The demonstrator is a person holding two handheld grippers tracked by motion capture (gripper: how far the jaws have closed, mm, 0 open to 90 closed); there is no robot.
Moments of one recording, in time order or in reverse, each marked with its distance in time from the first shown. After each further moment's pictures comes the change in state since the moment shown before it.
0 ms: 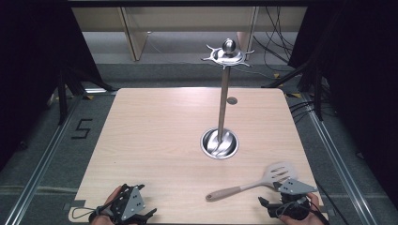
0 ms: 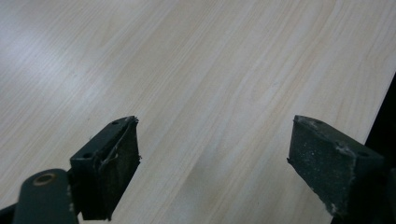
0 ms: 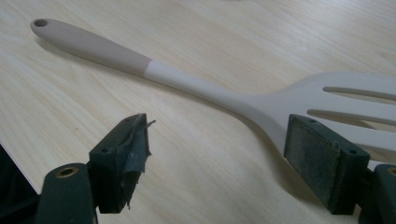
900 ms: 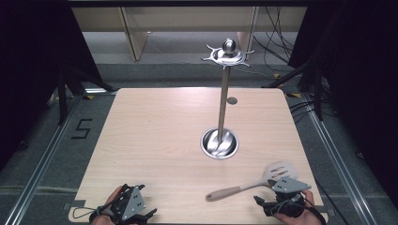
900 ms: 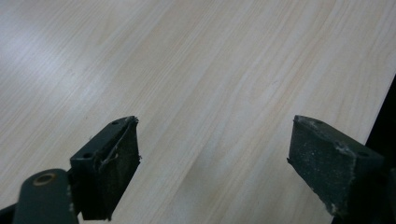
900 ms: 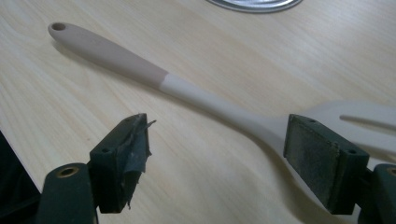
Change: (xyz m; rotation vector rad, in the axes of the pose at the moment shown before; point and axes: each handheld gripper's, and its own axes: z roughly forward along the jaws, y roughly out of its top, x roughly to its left) left arm -0.001 0.000 0.001 0.006 -0.001 -0.001; right arm 0.004 0.016 0.007 -0.020 0.016 -0.132
